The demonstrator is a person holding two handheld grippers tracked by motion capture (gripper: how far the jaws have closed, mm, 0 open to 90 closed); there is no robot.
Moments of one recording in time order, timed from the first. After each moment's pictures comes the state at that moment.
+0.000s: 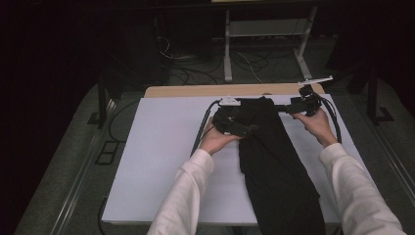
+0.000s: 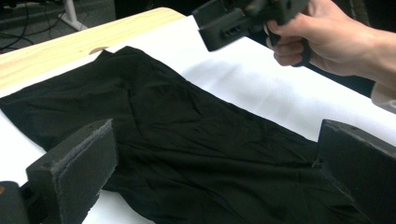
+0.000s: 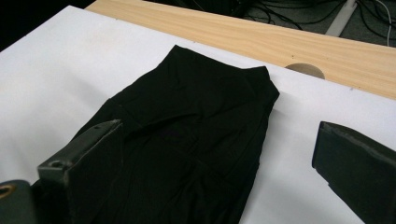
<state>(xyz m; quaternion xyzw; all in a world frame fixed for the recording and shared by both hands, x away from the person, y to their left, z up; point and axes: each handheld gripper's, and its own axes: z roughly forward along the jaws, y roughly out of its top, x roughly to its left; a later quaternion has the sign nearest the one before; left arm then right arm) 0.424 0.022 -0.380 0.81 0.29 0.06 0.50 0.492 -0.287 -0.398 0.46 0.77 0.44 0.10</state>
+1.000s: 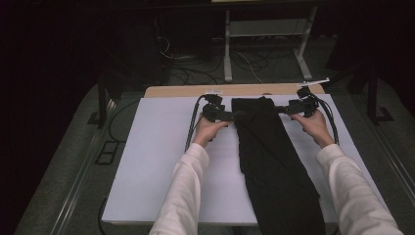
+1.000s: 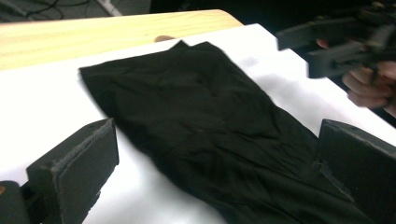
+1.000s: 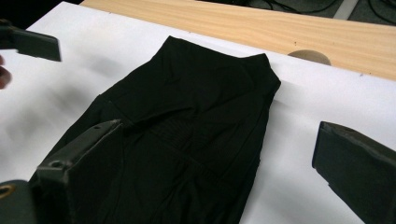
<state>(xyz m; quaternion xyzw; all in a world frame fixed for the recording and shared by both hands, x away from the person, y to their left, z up) 0.491 0.055 -0.421 0.76 0.41 0.02 0.51 0.500 -0.286 -0.412 0.47 0.76 0.43 0.08</state>
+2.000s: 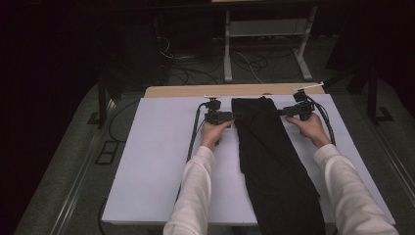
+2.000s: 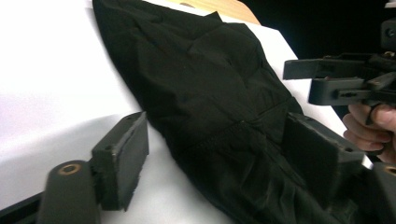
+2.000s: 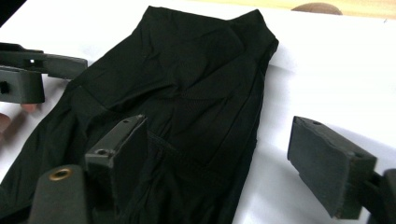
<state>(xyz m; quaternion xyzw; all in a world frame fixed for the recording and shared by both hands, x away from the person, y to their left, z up) 0.510 0.049 -0.463 0.70 0.49 -0.07 0.51 0.514 -0.286 -0.440 0.51 0.76 0.41 0.03</state>
